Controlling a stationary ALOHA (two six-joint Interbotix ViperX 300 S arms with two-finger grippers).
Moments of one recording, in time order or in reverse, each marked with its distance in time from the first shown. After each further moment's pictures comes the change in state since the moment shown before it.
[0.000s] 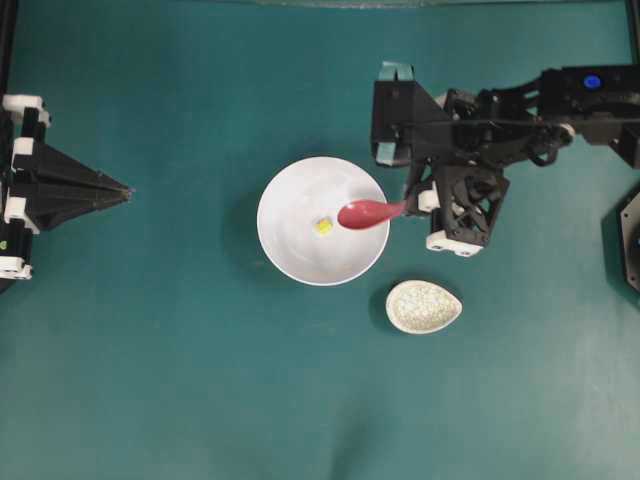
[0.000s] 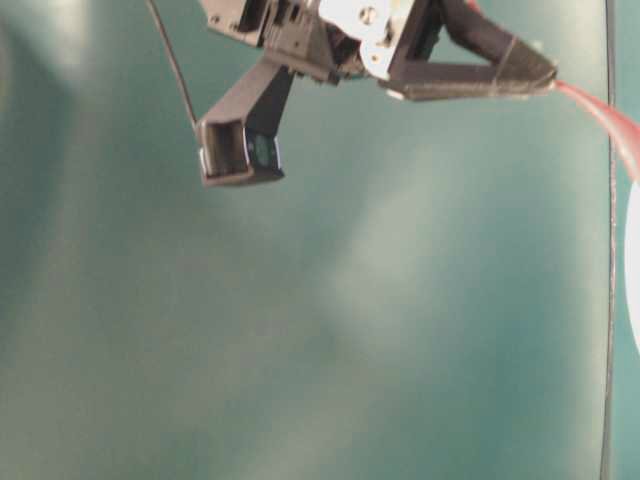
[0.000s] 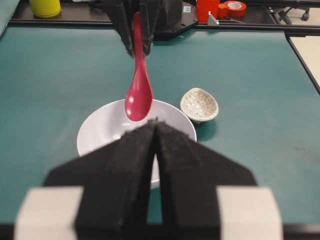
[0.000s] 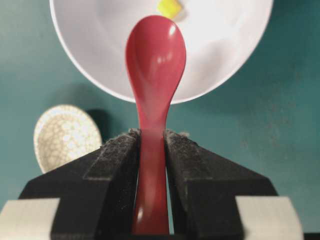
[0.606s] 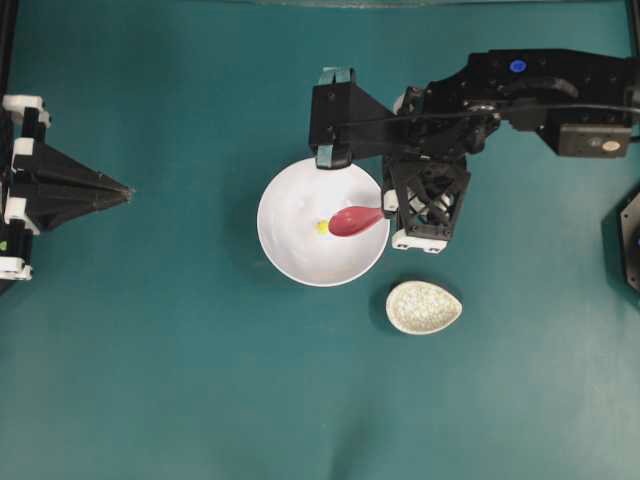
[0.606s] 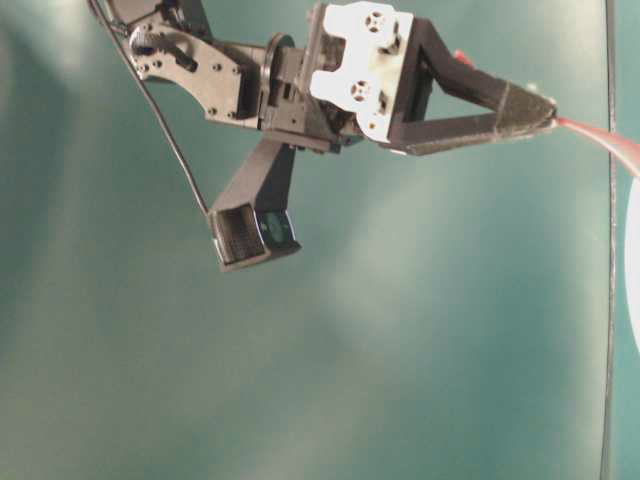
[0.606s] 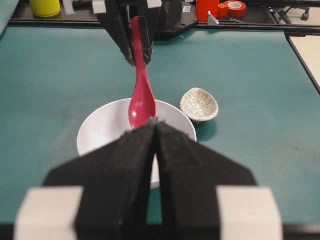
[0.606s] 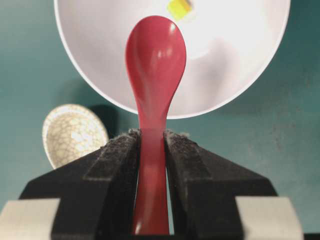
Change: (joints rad) left arm 0.000 0.002 0.000 -0.002 0.000 0.000; right arm -0.002 0.163 -0.219 -0.032 0.247 0.005
